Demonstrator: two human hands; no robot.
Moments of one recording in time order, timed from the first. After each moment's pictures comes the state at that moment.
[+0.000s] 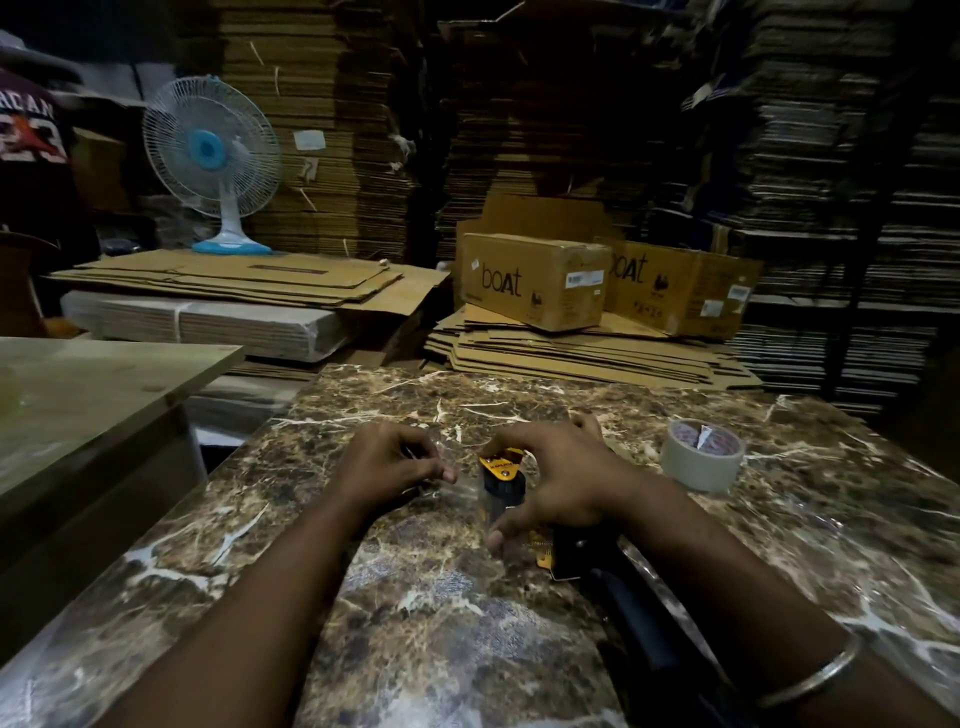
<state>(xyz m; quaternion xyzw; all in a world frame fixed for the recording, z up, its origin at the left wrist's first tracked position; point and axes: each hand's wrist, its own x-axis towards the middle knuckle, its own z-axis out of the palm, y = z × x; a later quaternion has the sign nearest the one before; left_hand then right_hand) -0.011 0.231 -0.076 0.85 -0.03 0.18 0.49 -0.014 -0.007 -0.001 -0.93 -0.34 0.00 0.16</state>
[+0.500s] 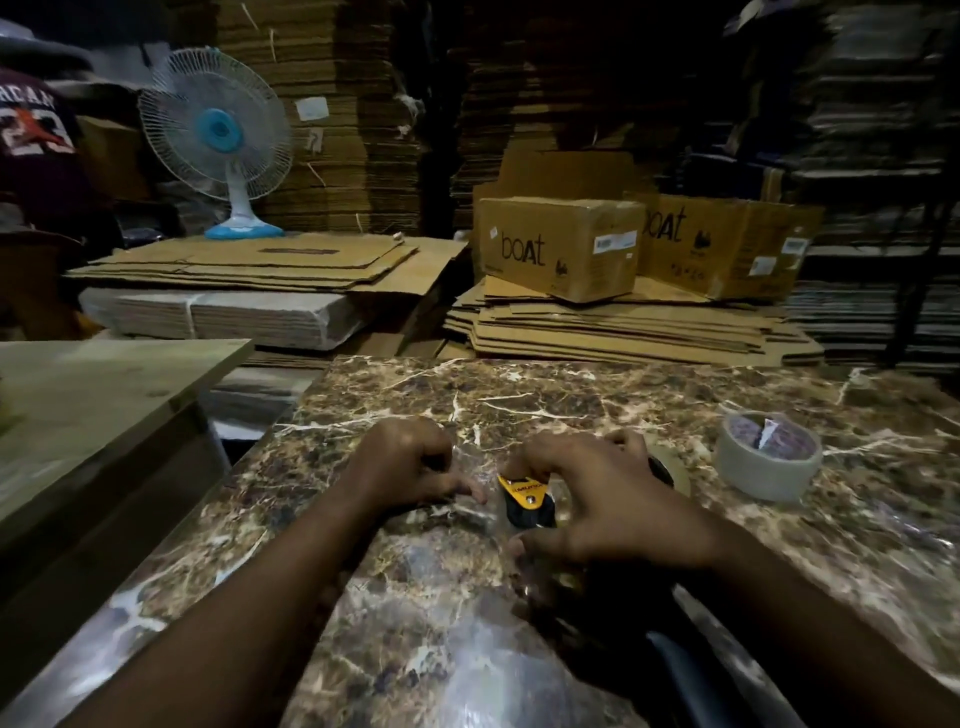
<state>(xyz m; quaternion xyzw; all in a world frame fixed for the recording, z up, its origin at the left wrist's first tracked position) 0.037 0.252 -0.076 0.90 -0.25 0.31 0.16 0.013 -0.013 -0.020 -0.91 -0.36 -0.01 0.20</state>
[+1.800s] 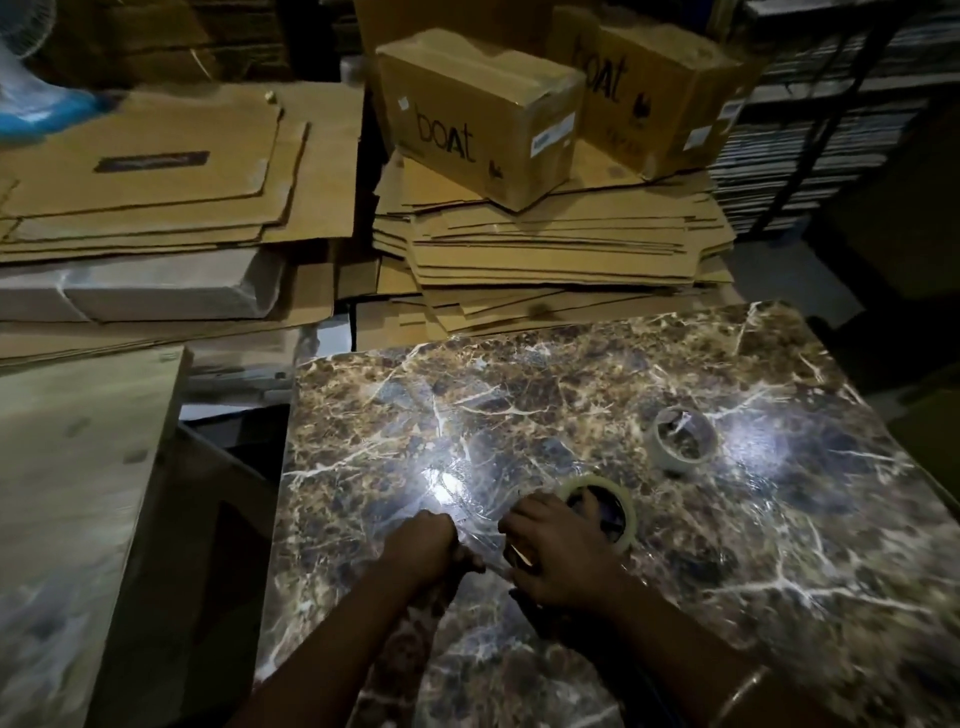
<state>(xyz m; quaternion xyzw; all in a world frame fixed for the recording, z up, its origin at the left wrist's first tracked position) 0.017 0.235 -0.012 0.95 -0.07 -0.30 0.05 -0.001 0.025 0.003 -0.95 -0.26 0.07 0.17</state>
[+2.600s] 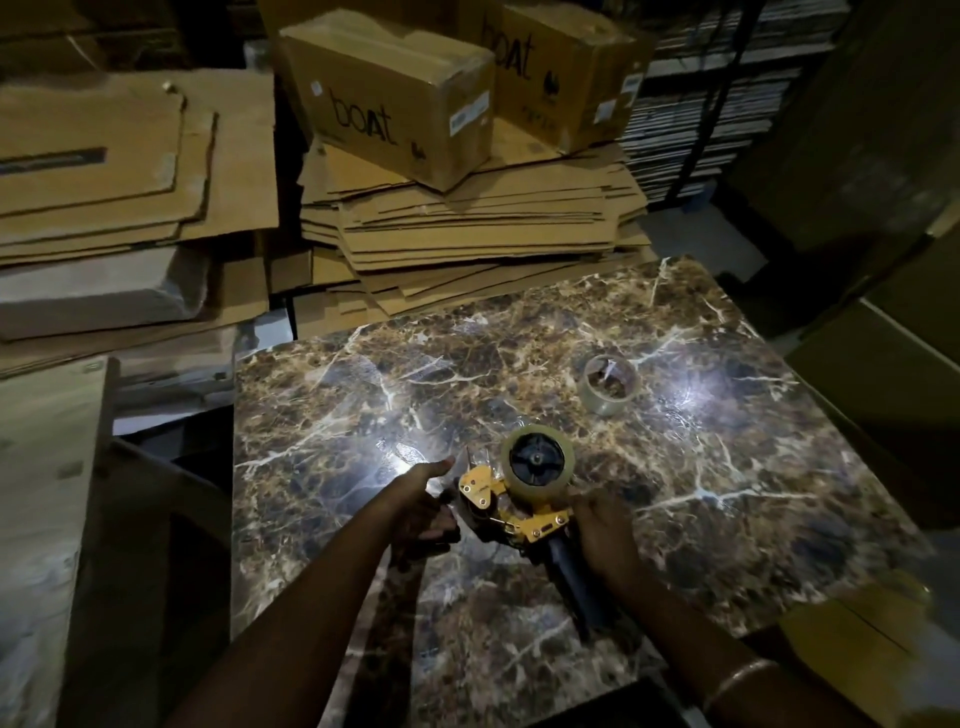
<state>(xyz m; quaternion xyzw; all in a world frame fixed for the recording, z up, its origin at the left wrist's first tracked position) 0.026 0.203 0.014 0.62 0.34 -0.47 0.54 -0.068 -0.043 -0.026 -0.82 0.26 0.08 0.50</state>
